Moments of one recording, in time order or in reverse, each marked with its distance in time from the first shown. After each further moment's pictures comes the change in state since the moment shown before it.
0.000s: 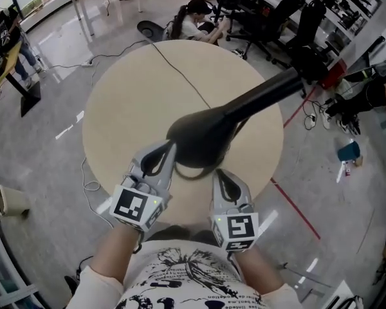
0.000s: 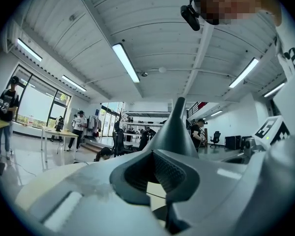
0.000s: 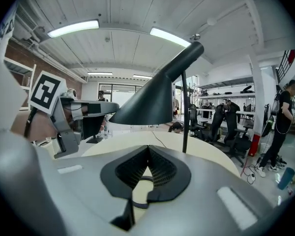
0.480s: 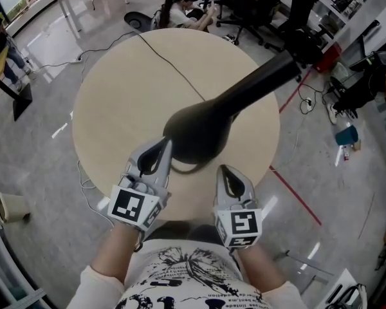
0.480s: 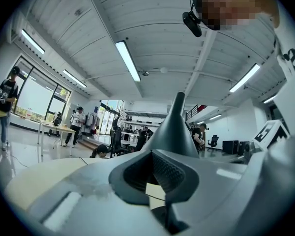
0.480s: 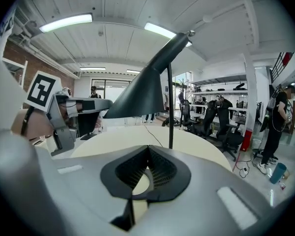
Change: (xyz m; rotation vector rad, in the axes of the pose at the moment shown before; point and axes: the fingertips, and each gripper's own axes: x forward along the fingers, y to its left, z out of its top) left arm 0.007 -0.006 -0.015 -0.053 -0.005 -0.030; right arm -0.009 -0.021 -0.021 0.024 0.060 -0.080
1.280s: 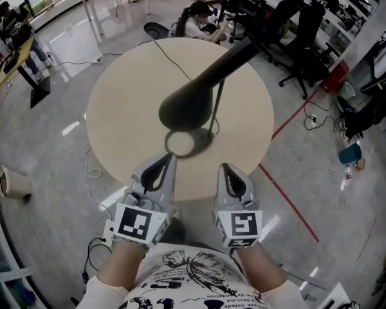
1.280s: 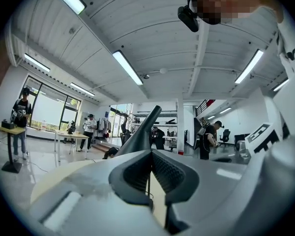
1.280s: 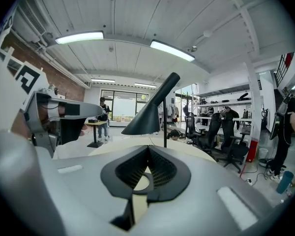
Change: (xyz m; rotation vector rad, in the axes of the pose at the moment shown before) left arm -0.057 -0.096 0.035 0.058 0.011 0.156; right arm -0.072 -0.017 0.032 -0.036 -0.143 0.075
